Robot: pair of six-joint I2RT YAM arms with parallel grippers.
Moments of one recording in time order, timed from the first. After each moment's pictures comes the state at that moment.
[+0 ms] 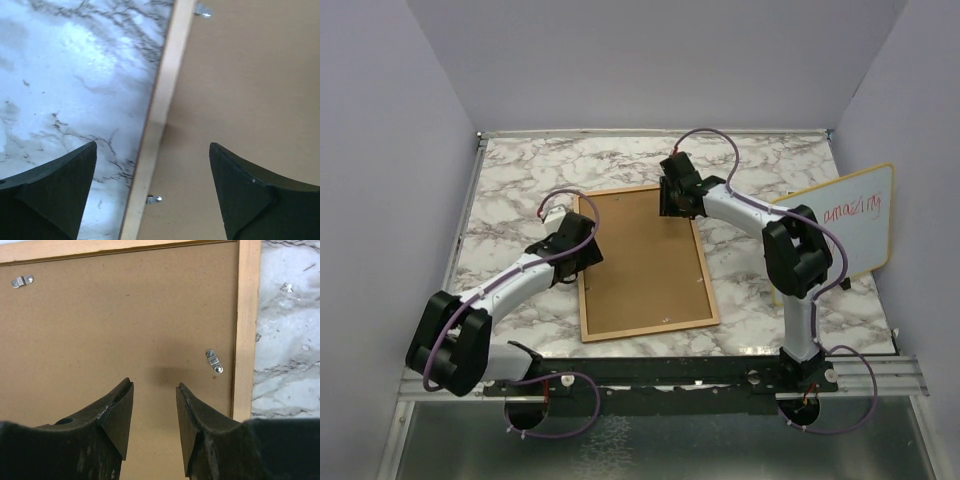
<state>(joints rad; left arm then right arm) -0.49 1.29 0.72 -0.39 -0.37 -0.78 0.59 2.02 1.54 -0.40 0.19 0.48</state>
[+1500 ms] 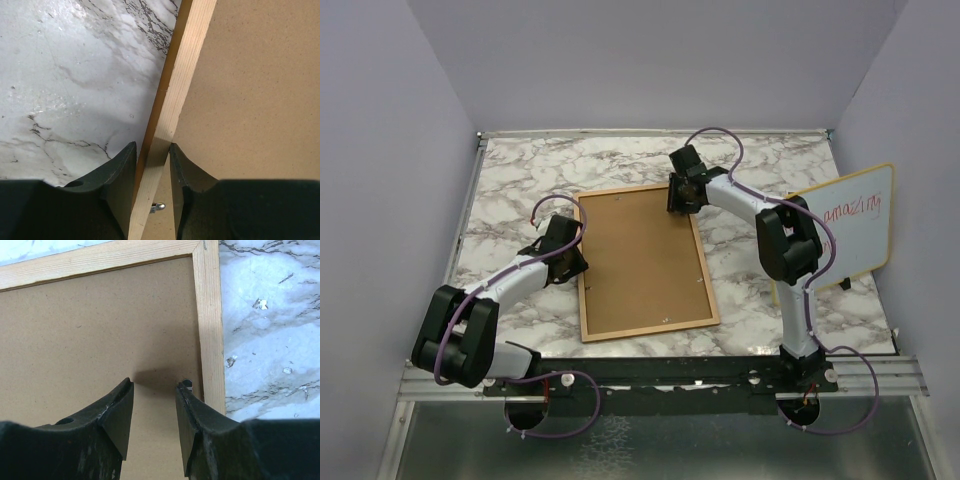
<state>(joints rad) -0.34 1.35 0.63 -0.27 -0.15 -0.78 0.50 2.17 1.67 -0.49 0.12 0.50</state>
